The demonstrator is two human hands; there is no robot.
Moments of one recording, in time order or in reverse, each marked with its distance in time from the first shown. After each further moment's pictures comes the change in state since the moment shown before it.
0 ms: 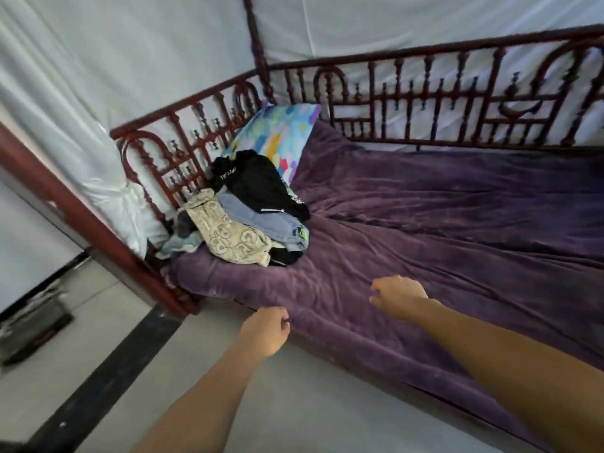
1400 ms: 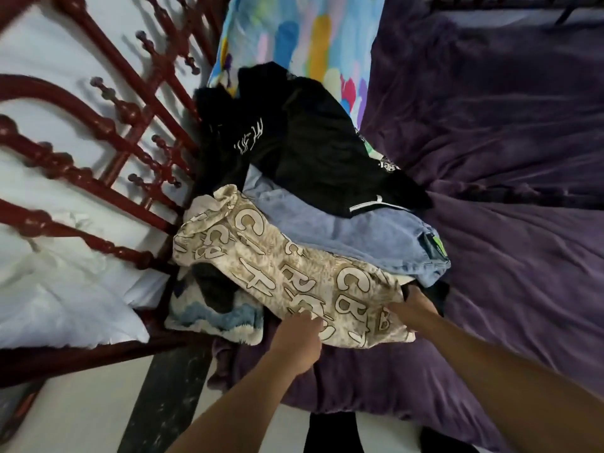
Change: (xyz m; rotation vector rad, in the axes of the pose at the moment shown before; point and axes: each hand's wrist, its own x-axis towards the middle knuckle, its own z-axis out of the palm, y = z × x) left_hand 0.509 -0.401 -0.047 0.224 -0.521 0.325; right_hand 0.553 -0.309 0.105 0.773 -0.369 0.815
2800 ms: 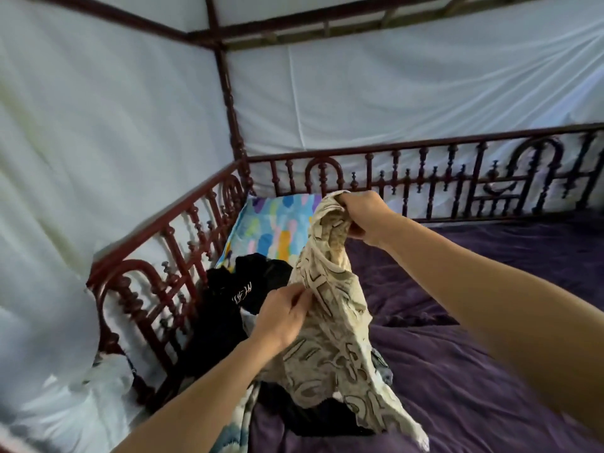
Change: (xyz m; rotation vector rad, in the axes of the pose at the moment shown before) left_hand -0.195 0.096 -0.212 -0.630 0.822 0.460; right_hand -0.408 -0.141 -0.222 0.969 0.332 -0.752
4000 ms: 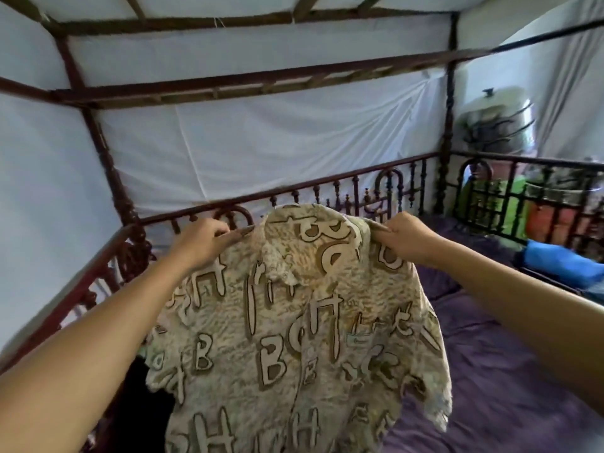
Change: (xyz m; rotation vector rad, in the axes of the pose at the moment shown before) left_hand 0.193 0.042 -0.170 0.460 -0.100 0.494; right_hand -0.079 -0.020 -0.074 -0.965 0.453 -0.267
